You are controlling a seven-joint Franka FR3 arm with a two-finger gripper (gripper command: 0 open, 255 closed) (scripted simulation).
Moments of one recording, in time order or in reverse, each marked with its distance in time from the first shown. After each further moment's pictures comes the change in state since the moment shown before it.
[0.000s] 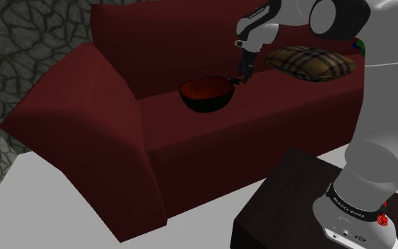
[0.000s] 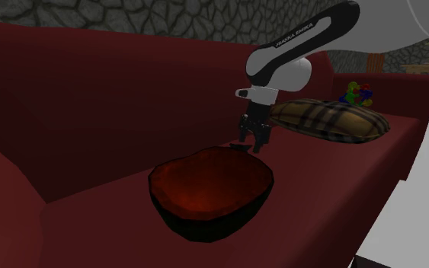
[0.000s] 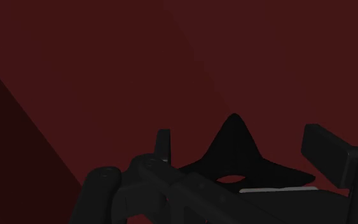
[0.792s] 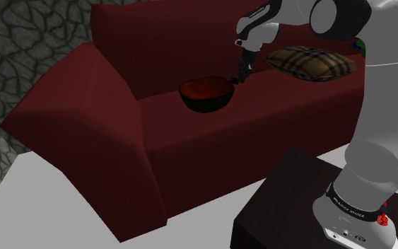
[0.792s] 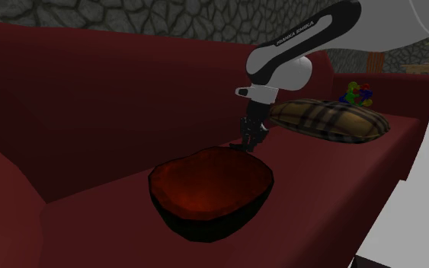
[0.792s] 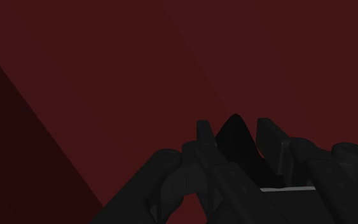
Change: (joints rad) arm 0.001 -0.005 0.000 0.001 0.001 0.004 -0.001
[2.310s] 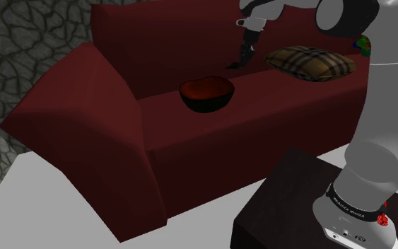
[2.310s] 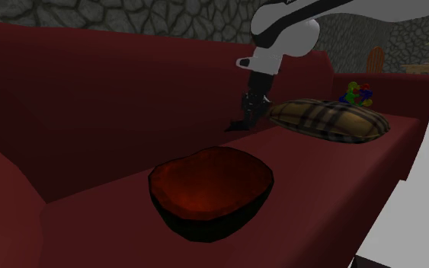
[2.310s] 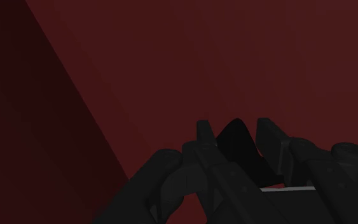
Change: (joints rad) arm -0.005 -0.039 -0.012 0.173 -0.035 -0.214 0.056
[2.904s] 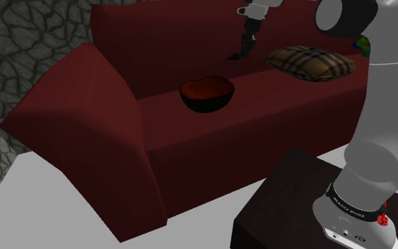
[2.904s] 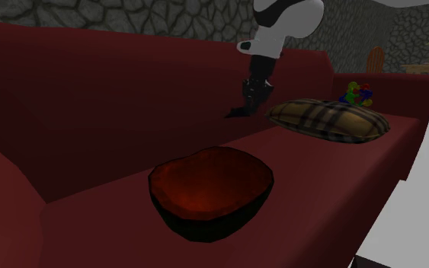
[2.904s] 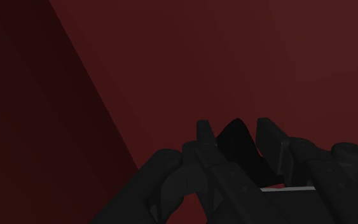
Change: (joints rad) arm -0.010 0.006 -0.003 0.127 -0.005 -0.119 0.023
